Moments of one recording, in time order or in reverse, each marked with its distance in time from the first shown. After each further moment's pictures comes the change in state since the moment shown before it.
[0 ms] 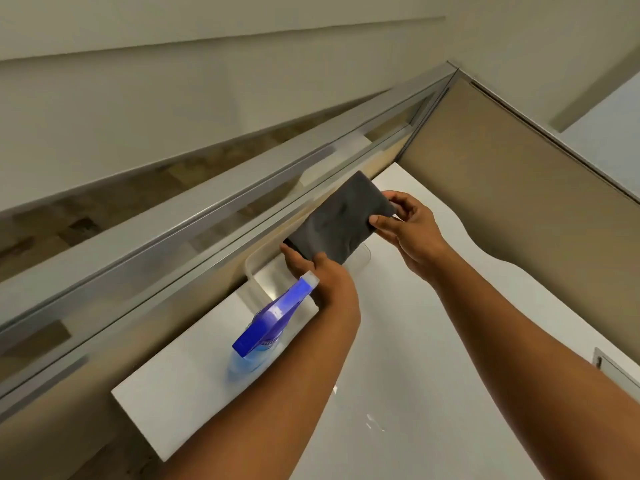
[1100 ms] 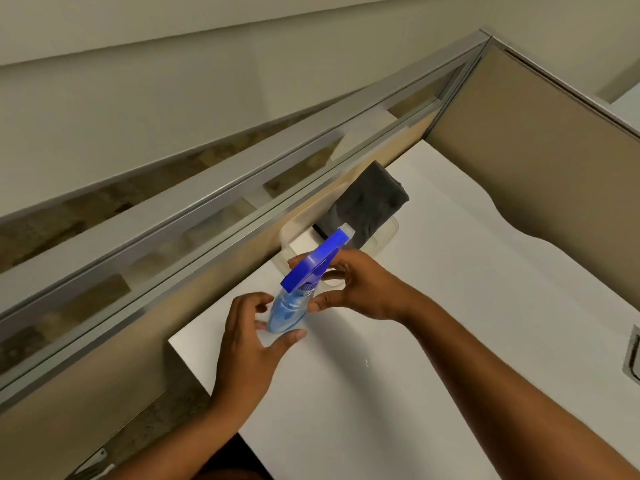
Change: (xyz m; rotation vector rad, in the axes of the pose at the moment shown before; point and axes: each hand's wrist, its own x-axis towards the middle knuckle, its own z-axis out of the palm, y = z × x) left_hand 0.005 0.000 -0.243 0.789 -0.390 0.434; right_hand -0.118 0.030 0.098 -0.475 -0.662 -0.233
